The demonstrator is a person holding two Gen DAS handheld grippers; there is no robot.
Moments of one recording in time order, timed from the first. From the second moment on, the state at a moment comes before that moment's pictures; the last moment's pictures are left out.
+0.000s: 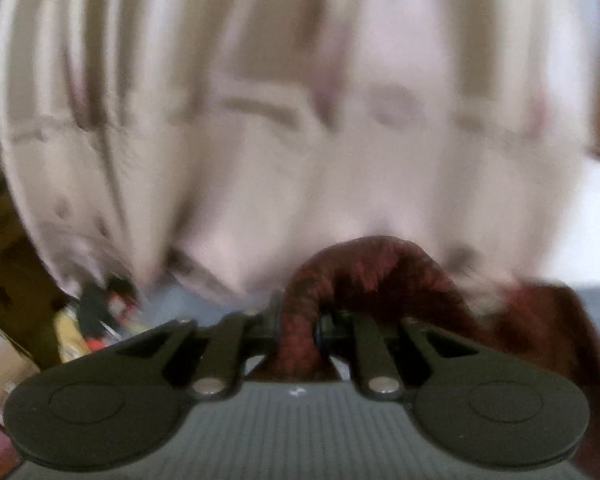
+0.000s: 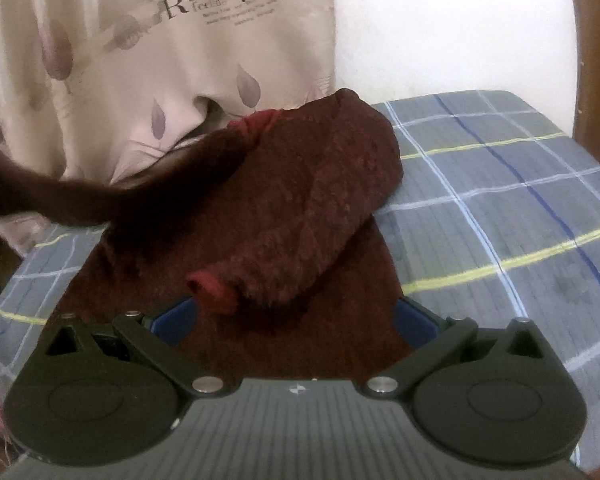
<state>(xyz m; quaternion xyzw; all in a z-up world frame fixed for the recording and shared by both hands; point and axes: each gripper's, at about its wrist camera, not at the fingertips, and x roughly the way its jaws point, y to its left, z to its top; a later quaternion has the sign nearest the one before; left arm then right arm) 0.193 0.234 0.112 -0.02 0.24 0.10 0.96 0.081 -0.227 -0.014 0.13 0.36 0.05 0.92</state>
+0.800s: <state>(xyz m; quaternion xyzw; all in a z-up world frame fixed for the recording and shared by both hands) 0.228 0.335 0.031 -0.12 0.18 0.17 0.96 0.213 -0.266 -0.043 0.12 0.48 0.07 0.87</state>
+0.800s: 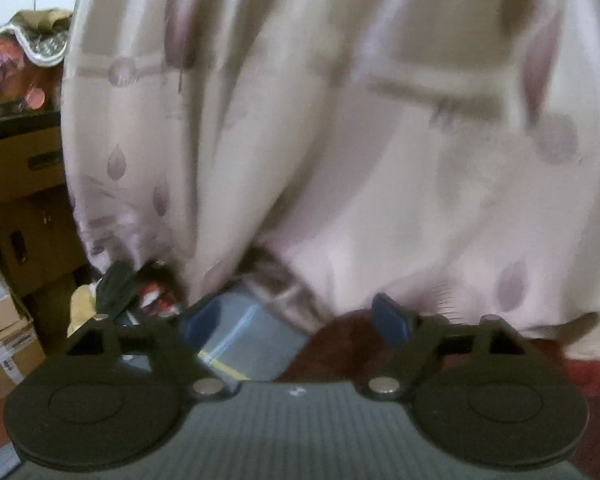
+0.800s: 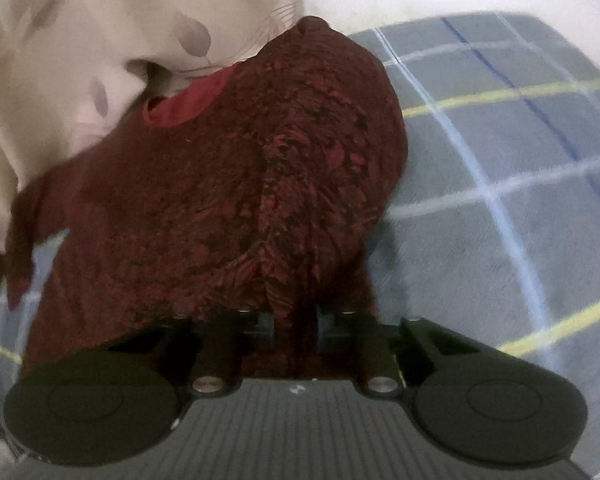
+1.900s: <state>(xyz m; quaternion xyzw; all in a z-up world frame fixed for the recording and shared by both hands) 0.091 0.189 -0.045 -0.06 0.29 0.06 0.95 0.188 -0.406 -0.033 0.13 0.46 0.17 0.86</state>
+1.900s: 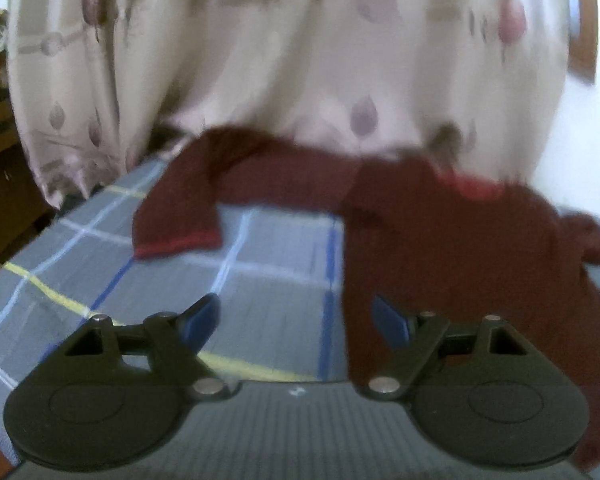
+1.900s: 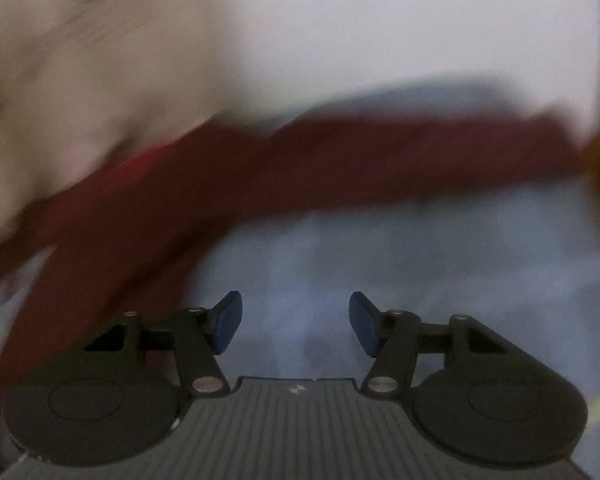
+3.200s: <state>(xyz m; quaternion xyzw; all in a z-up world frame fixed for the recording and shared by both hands) 0.002 0.178 -0.035 -0.09 0.34 -0.01 0.94 0.052 -0.388 -0.070 0.31 0.45 0.17 0.82</state>
